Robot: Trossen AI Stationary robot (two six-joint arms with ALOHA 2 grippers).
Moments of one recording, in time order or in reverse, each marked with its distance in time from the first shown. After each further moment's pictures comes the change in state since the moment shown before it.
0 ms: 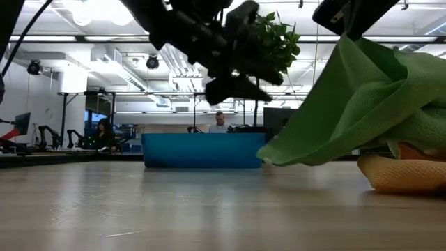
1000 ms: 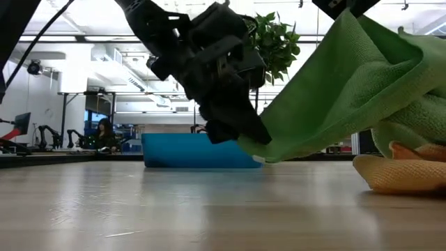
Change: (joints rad) left arm -0.026 0.157 0.002 -0.041 0.266 0.183; right arm 0.039 -0.034 0.005 0.054 0.006 -0.072
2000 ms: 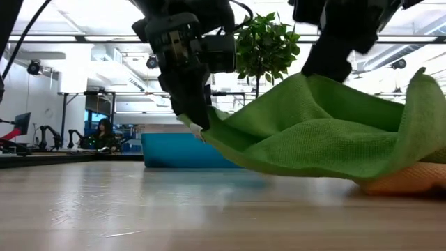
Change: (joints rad) left arm -0.009 -0.150 0.063 -0.524 -0.034 0.084; right arm -0.084 0.053 -0.363 0.647 0.025 0.394
